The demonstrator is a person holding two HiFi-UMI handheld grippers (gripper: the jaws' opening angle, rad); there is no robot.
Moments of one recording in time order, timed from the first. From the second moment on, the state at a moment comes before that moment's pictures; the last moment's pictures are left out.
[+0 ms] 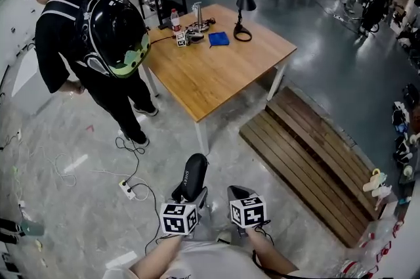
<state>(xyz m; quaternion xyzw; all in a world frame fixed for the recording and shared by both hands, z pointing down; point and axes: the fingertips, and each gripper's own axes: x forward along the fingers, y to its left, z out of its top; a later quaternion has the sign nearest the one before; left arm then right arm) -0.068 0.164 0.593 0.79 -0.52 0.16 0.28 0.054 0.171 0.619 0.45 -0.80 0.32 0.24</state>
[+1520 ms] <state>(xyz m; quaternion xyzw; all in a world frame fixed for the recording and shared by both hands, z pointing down) -0.074 -0.149 0.588 0.78 -0.53 0.17 0.30 0.027 -0.164 0.590 0.42 -0.82 0.30 0.24</state>
